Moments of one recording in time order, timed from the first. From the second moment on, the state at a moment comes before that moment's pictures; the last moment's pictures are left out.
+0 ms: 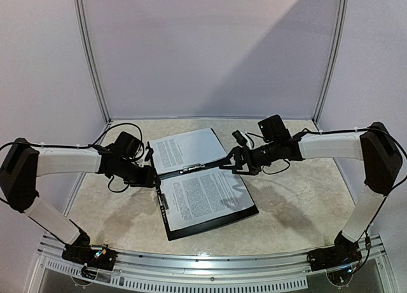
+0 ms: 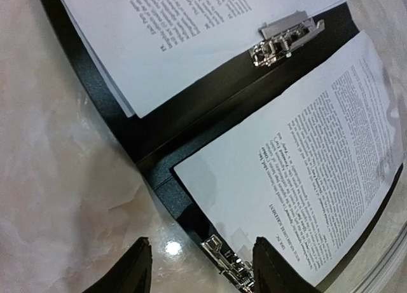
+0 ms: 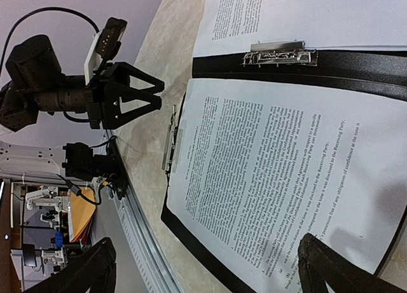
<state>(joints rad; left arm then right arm) -0.51 1.49 0.78 -0.33 0.18 -0.37 0.63 1.74 1.09 -0.12 -0.72 0.54</state>
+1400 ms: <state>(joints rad) -0.51 1.49 0.71 -0.12 0.45 -0.45 0.64 1.71 1.05 -0.08 -0.72 0.54</state>
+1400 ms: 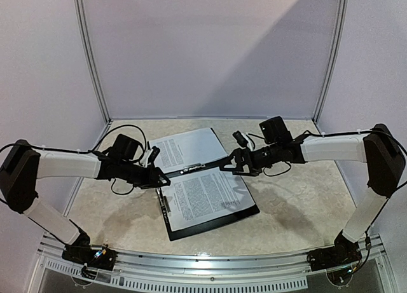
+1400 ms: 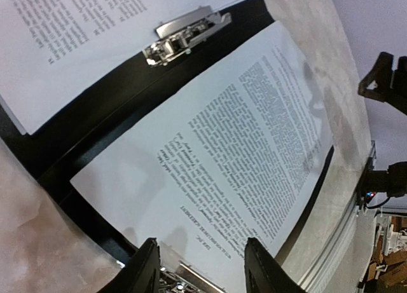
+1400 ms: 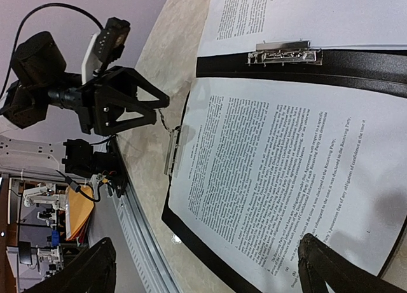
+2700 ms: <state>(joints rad) -0.53 1.41 0.50 0.20 0.27 -0.53 0.64 1.70 1.04 -0.16 -0.70 0.47</state>
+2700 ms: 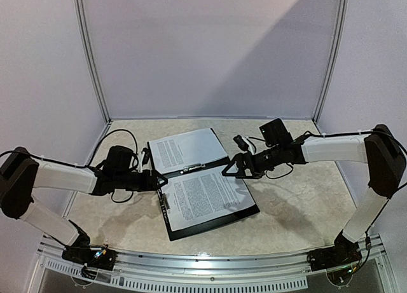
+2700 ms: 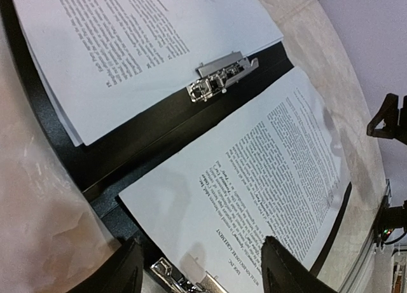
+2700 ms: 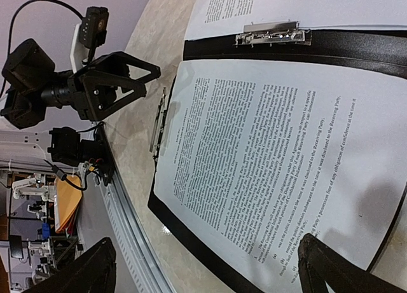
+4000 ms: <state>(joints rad) -0.52 1.38 0.46 0.32 0.44 -0.56 0.64 1.70 1.04 -0.13 -0.75 0.50</state>
